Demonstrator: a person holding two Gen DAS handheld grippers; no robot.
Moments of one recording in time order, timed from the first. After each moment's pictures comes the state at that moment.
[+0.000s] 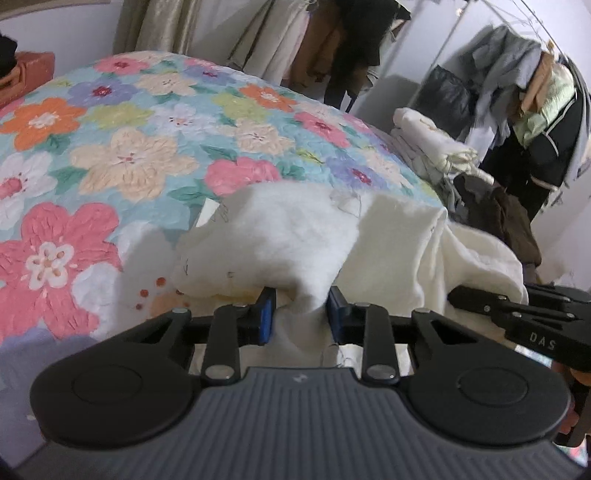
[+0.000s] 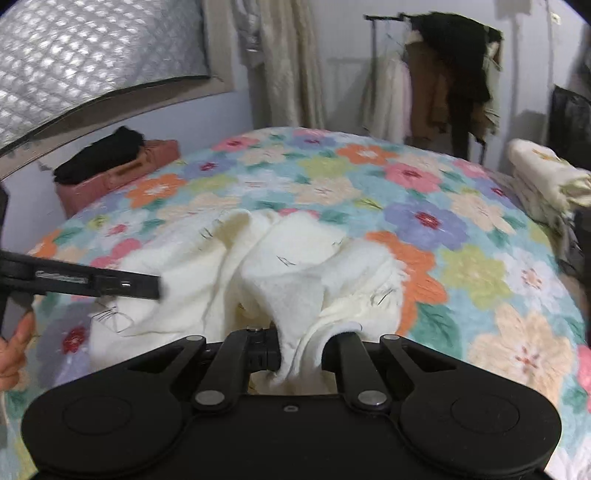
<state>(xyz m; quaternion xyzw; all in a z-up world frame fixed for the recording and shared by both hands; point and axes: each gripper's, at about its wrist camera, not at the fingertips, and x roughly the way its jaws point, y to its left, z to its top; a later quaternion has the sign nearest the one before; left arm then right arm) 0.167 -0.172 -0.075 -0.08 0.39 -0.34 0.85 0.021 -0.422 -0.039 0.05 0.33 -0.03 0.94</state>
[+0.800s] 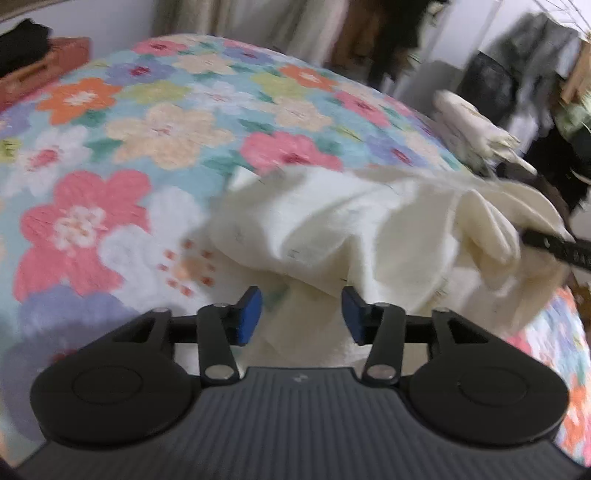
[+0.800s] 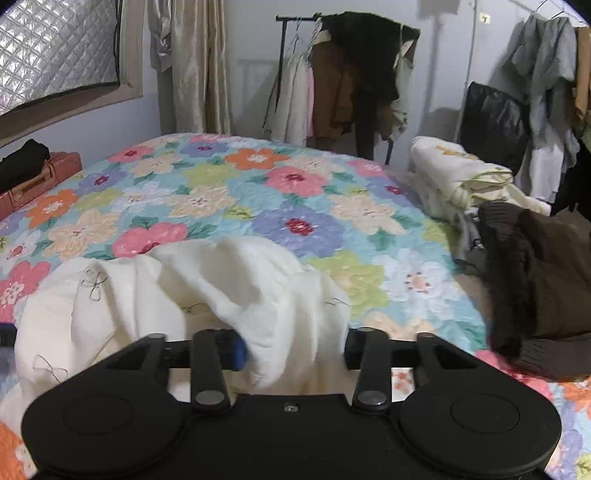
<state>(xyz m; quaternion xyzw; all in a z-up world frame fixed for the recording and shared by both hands) 0.143 -0.192 -0.091 -0.04 0.42 -0.29 0.86 0.009 -0.510 -0.025 0.02 0.32 -0.17 0.93</state>
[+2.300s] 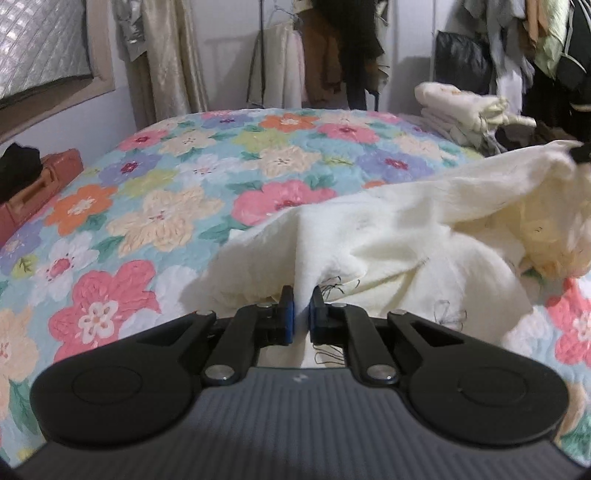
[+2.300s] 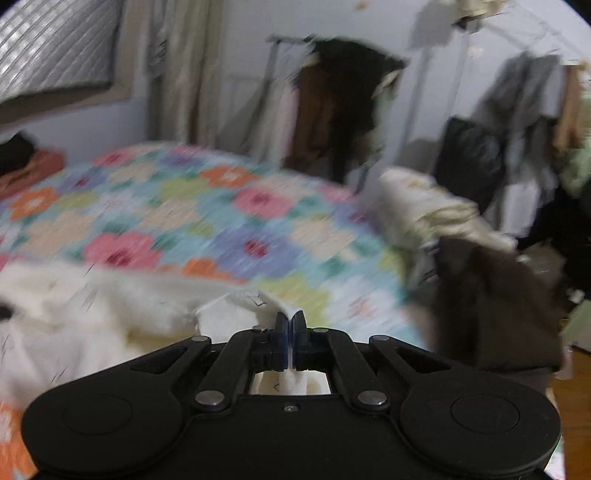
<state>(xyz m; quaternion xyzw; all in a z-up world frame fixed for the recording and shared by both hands) 0.124 -0.219 -0.083 0.08 0.31 -0.26 0.91 -0.016 -0.535 0.007 -0.04 0.29 -0.21 0.93</state>
